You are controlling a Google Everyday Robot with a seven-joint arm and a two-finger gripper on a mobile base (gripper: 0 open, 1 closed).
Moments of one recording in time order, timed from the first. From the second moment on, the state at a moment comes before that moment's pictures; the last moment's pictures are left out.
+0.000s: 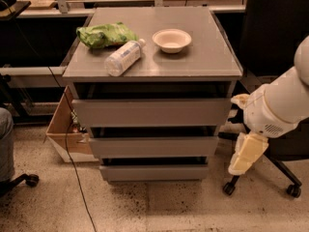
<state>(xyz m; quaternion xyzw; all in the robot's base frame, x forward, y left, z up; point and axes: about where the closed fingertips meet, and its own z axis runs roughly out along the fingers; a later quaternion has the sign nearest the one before) 0.446 -0.196 0.834 -0.61 0.77 0.02 0.20</state>
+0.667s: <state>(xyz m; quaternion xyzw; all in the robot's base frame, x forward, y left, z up) 0.447 -0.156 0.720 -0.60 0.77 0.07 0.21</state>
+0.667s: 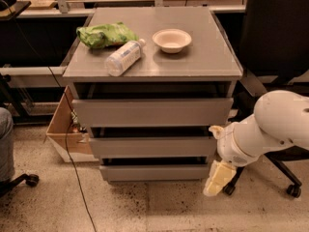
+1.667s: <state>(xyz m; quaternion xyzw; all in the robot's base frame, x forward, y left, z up) 0.466 -0.127 0.683 -0.60 0.76 0.10 0.22</state>
